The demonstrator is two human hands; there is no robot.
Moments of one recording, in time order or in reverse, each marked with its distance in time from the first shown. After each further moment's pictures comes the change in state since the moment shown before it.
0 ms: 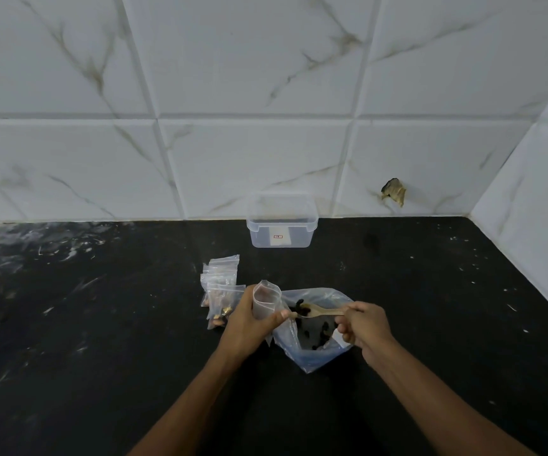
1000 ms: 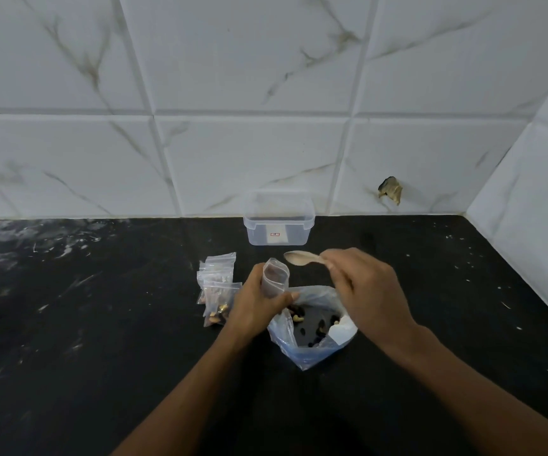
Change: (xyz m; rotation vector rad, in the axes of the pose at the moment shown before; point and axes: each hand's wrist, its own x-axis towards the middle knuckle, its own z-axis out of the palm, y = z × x) left_hand 0.016 0.033 0.009 0.035 0.022 0.094; right_hand -0.060 -0.062 -0.019 -0.716 0.157 -1.463
